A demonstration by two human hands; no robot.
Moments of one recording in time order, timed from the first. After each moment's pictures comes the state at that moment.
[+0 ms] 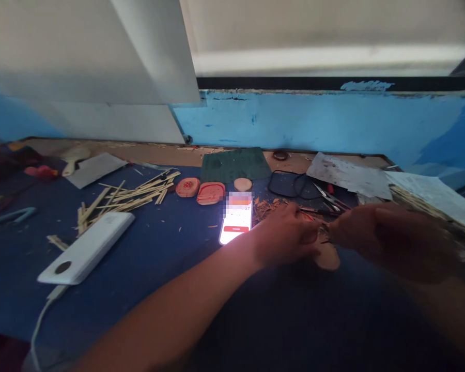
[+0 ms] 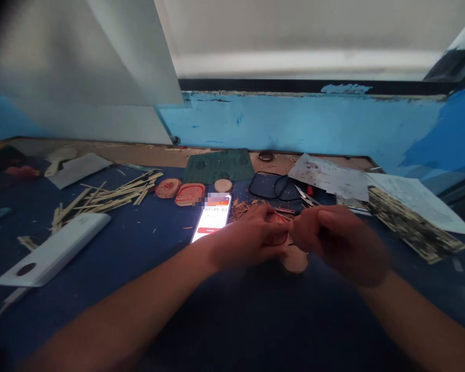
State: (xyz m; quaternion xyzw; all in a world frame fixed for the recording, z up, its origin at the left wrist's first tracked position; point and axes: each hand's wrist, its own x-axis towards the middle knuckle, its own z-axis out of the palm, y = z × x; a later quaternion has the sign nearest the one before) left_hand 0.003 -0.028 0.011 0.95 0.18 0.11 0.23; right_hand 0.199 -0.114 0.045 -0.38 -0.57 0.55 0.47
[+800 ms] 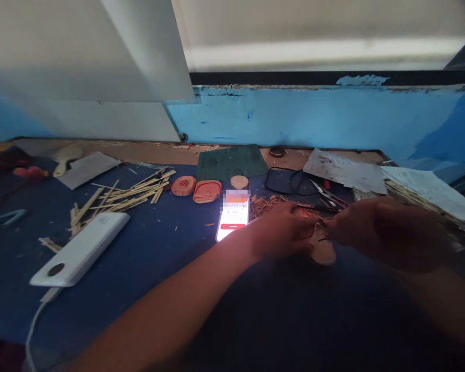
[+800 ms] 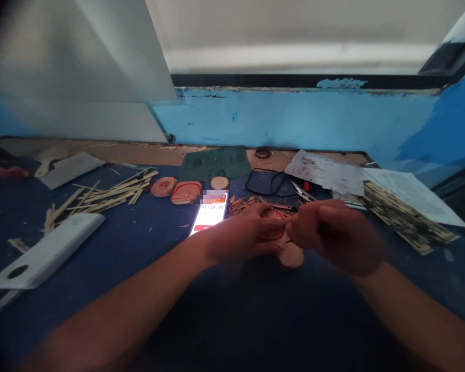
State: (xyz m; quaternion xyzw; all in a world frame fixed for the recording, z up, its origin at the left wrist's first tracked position) left_hand 0.000 -0.022 0.006 0.94 0.16 0.11 0.28; right_hand 0.203 -0.112 0.043 -0.36 -0.58 0.58 0.44
